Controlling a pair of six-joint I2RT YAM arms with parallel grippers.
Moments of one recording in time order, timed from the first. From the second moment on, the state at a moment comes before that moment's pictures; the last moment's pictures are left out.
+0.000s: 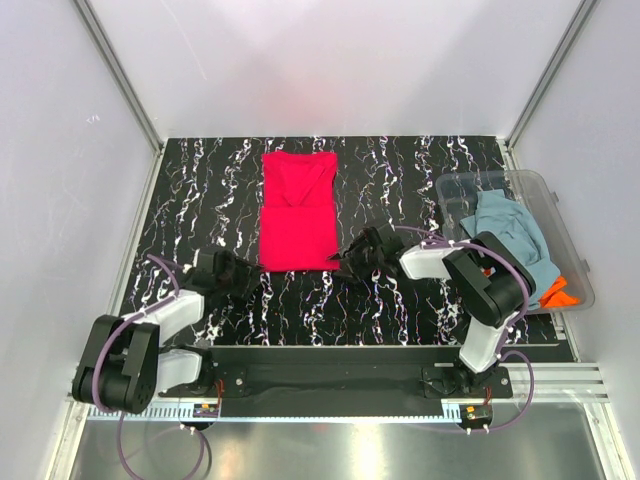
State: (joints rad) left arm -0.19 1.20 0.32 0.05 0.12 -1.38; right arm 0.60 1.79 0.80 0.18 -0.25 1.52
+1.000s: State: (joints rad) left arm -0.16 1.24 0.40 -0.03 0.14 -1.29; right arm 0.62 1.81 0.86 0.07 -0.19 1.48
